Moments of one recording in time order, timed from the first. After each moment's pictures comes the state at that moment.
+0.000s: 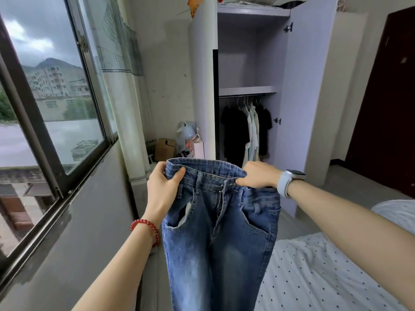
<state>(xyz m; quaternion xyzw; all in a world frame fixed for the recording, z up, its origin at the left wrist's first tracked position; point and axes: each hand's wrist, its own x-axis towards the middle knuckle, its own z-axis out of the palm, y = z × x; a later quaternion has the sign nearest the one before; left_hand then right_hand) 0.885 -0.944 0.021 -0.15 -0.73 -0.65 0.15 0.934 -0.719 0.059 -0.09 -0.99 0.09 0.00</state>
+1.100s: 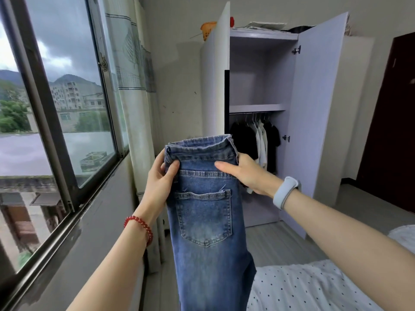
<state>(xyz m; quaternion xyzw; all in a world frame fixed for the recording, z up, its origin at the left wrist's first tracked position) 0.852 -0.968 0.061 -0.26 -0.59 -0.76 0.09 0.910 -0.778 0.096 0.08 -0.82 0.56 0.13</state>
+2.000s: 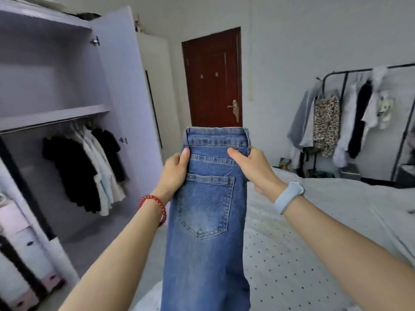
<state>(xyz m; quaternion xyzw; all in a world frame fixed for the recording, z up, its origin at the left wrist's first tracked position) 0.929 -0.509 0.060 -0.52 -0.65 -0.54 -0.13 1.110 -0.468 0.072 -0.37 -0.65 0.45 0.49</state>
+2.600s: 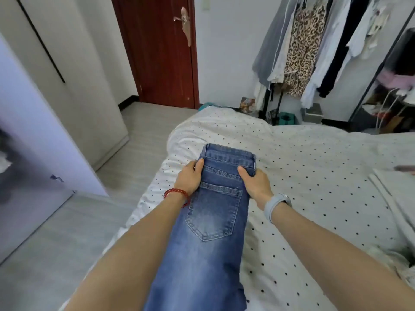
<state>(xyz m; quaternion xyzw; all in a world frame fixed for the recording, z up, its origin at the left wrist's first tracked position) 0.996 -0.095 -0.256 -0.53 -0.71 -0.33 -0.32 1.171 -0.083 -0.265 -0.64 -0.51 0.45 0.37</state>
